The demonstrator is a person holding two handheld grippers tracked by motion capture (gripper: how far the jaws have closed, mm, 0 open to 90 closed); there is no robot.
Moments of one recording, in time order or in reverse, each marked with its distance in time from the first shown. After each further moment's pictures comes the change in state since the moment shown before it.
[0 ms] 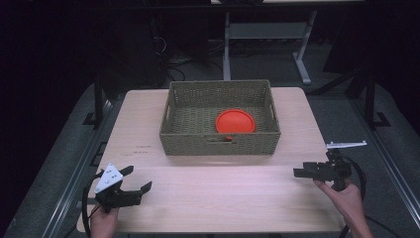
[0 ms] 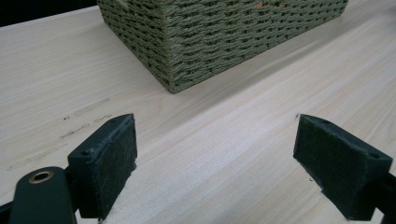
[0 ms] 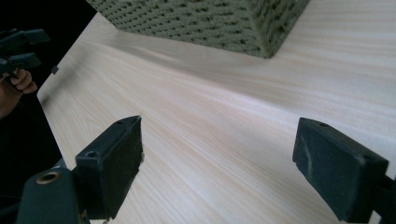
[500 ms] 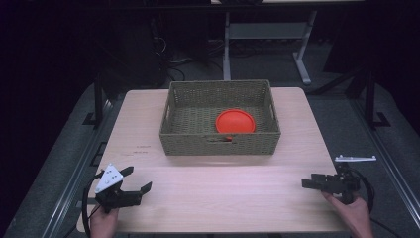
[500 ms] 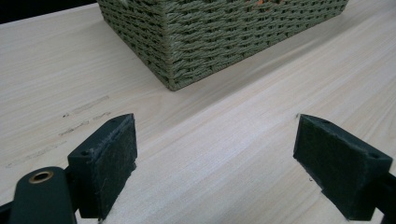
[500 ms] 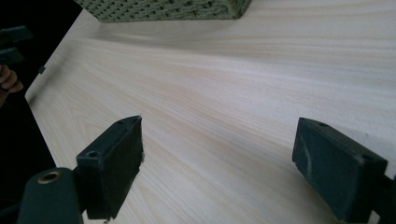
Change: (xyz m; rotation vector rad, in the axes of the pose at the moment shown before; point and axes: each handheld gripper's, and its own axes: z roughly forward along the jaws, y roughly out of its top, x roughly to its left) left arm -0.001 -0.001 0.000 0.002 0.000 -0.007; right arm -0.021 -0.039 -0.009 -0.021 -0.026 0.060
